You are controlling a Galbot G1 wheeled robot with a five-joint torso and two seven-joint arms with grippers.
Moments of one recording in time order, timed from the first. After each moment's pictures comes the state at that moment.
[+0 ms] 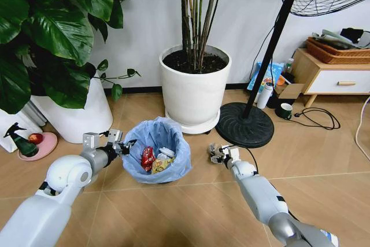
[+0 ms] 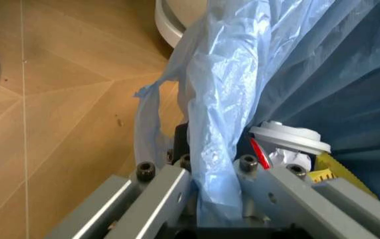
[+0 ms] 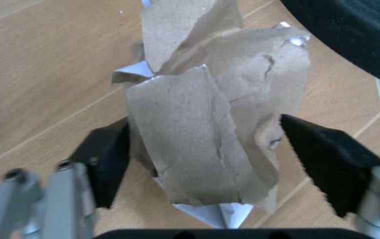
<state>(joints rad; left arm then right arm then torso) 1.10 -0.91 -0.42 -1.93 -0.78 0.74 0.02 -0.65 1.39 0.20 0.70 0.23 -0.19 -0.11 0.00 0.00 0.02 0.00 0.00</state>
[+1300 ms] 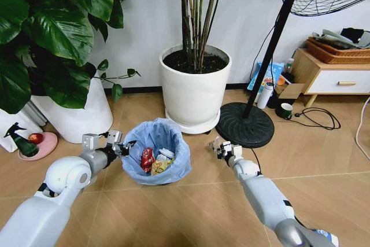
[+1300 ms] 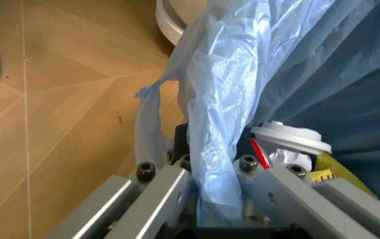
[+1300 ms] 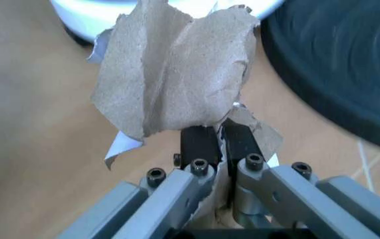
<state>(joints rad) 1.12 -0.91 -0.43 -1.94 -0.78 0.74 0.02 -0.76 1.29 0.21 1.05 0.40 -0.25 -0.13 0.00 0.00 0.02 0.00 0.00</state>
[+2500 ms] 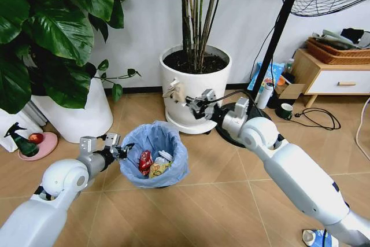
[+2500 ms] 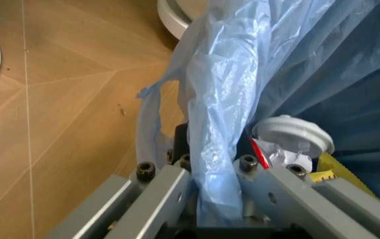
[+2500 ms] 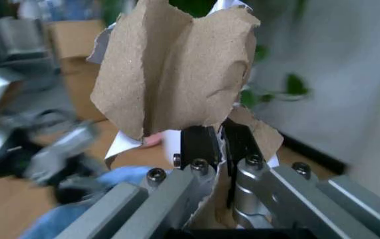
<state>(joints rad) 1.14 -0.90 -0.44 -1.94 -0.78 0.74 0.03 -0.60 0.99 -0.12 1.82 0.72 -0.26 -0.38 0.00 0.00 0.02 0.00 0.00</state>
